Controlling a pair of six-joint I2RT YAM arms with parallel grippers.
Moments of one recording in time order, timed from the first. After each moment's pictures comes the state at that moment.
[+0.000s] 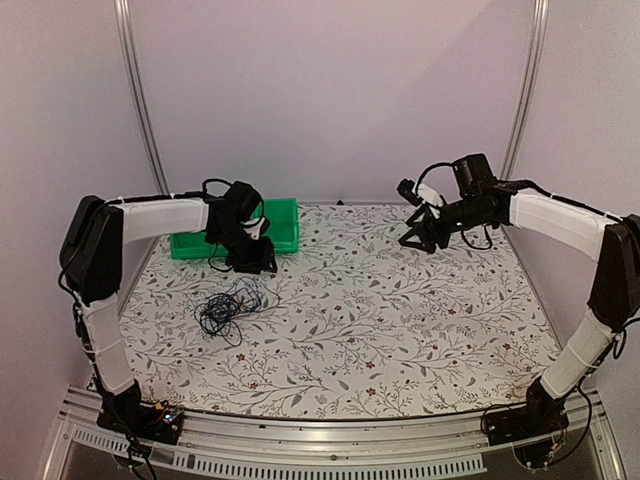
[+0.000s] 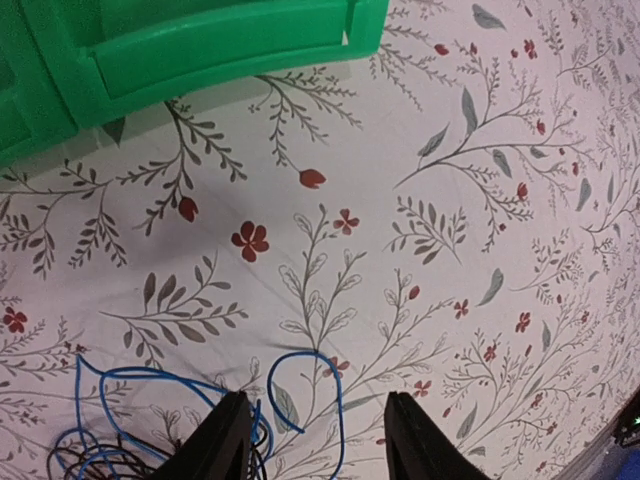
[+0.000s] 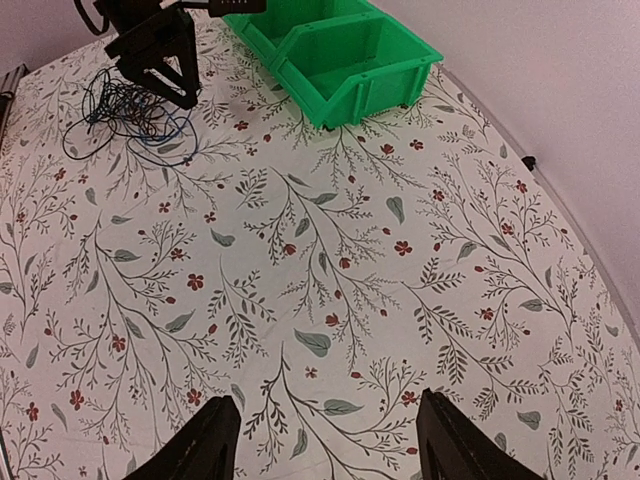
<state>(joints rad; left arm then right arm) -0.49 1.93 1.45 -0.64 0.18 -0.39 0.38 1.64 1.32 -0.48 -0.53 -0.58</state>
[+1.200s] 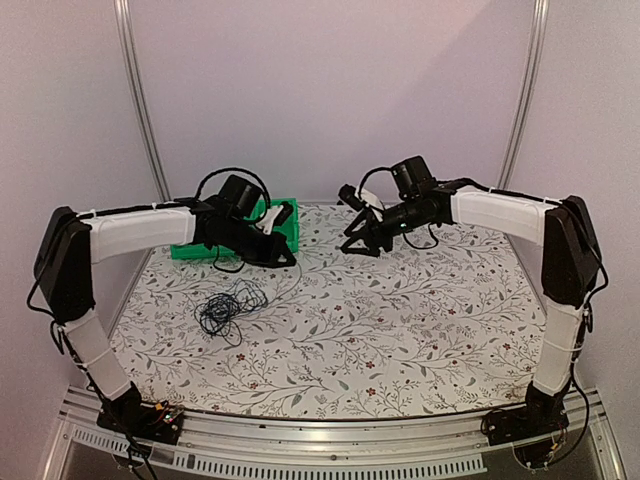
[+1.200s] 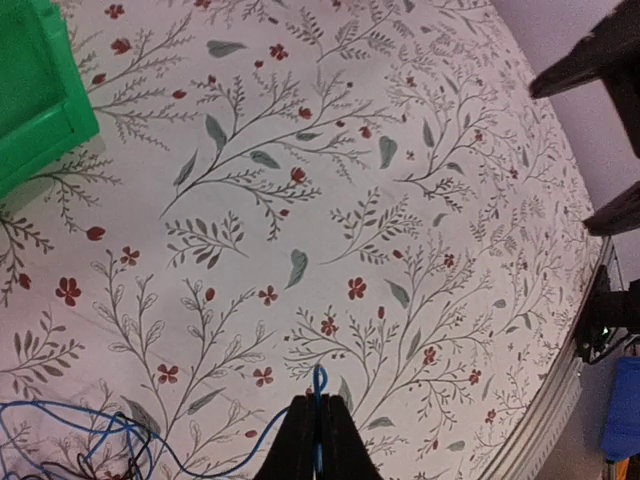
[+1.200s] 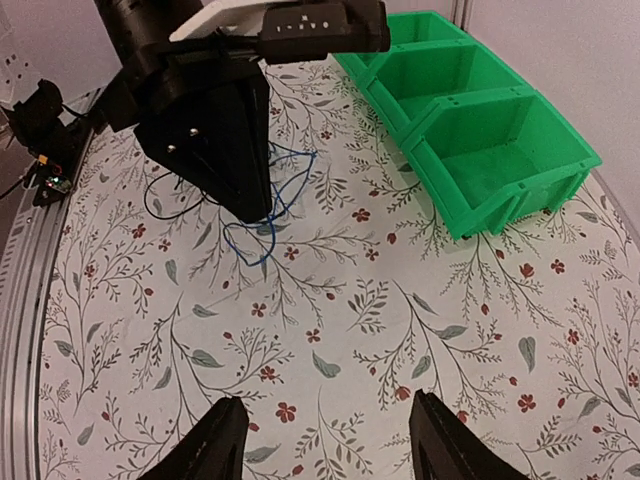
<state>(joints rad) -0.59 1.82 1.33 -0.48 0.34 -0.29 0.57 1.92 1.56 -0.42 -0.68 -0.50</state>
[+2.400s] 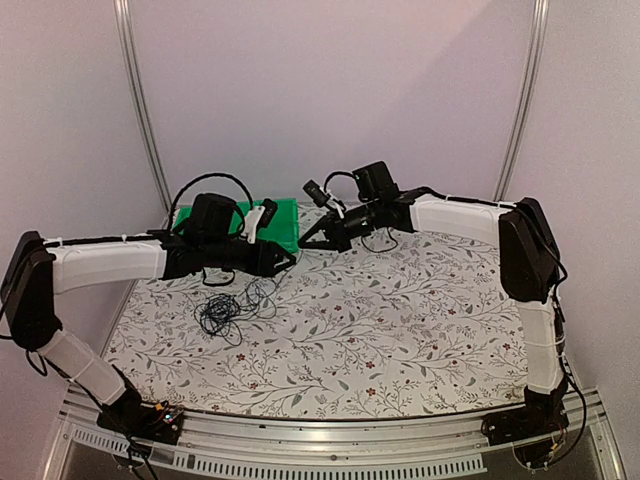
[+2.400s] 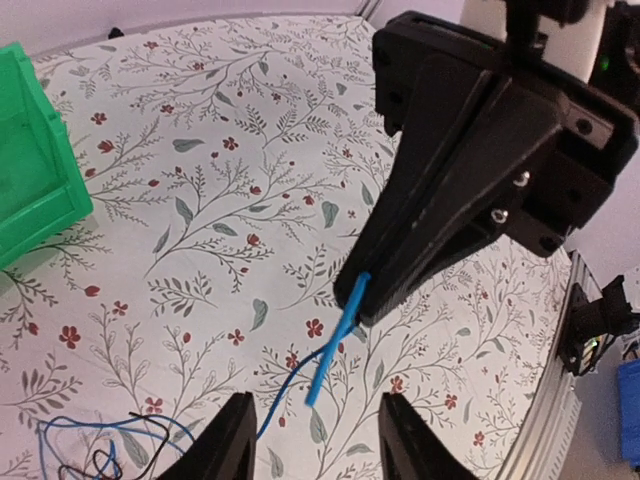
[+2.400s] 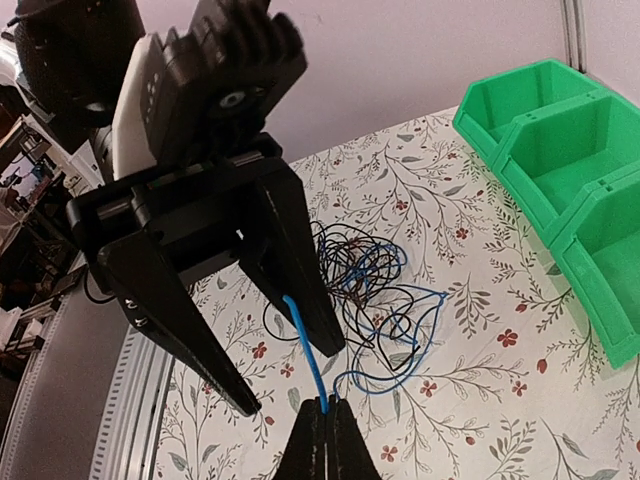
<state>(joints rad) -0.63 1.54 1.01 -0.06 0.36 -0.32 0.69 2.19 1.80 -0.21 -0.97 -0.09</state>
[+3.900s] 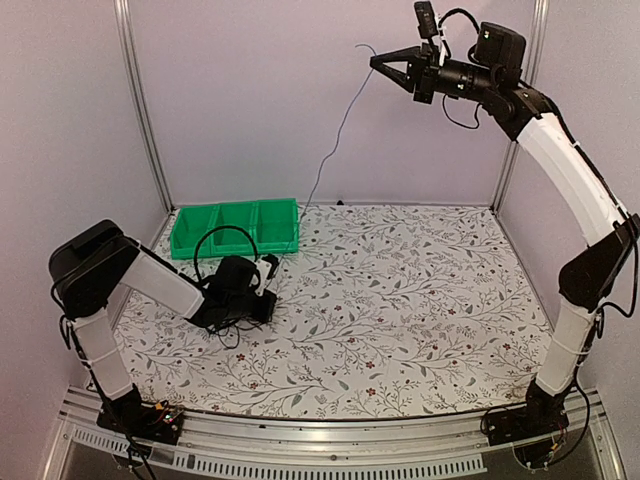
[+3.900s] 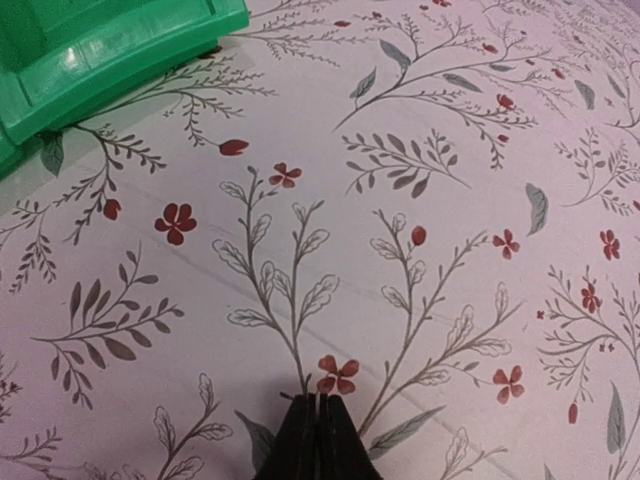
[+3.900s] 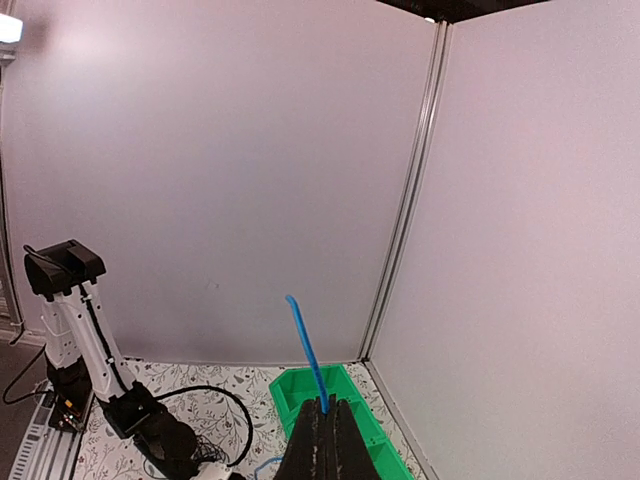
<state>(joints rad) -0.68 1.84 0.69 0.43 -0.11 -0.15 0.47 1.86 2.27 -0.27 -0.85 -0.08</state>
